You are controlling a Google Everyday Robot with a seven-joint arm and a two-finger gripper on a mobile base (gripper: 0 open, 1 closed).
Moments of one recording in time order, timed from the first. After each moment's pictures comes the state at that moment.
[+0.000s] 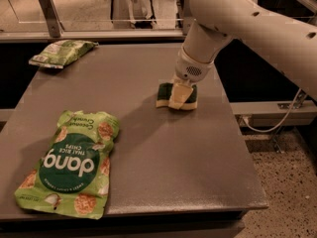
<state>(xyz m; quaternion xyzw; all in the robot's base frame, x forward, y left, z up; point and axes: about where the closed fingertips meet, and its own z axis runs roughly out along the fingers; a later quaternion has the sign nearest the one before) 0.586 -0.068 0.830 -0.64 0.75 0.08 0.14</state>
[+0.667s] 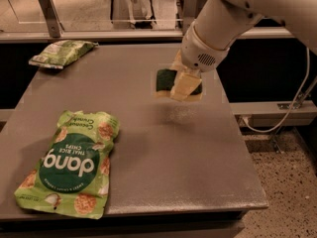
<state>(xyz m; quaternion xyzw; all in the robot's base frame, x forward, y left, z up) 0.540 -0.058 0.905 -0.67 0.71 0.07 0.21</state>
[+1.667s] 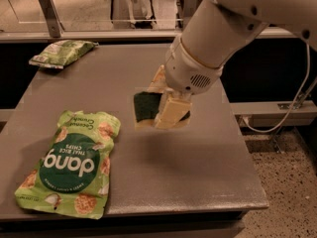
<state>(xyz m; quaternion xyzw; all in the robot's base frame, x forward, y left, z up) 0.445 -0.017 0.919 -0.73 0.64 0.12 0.20</state>
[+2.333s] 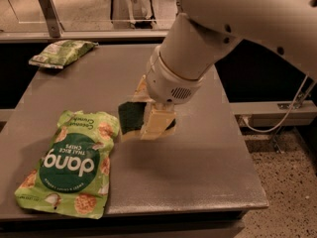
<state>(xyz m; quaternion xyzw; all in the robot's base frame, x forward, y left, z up) 0.433 0.016 0.906 -0.76 0.61 0.11 0.20</state>
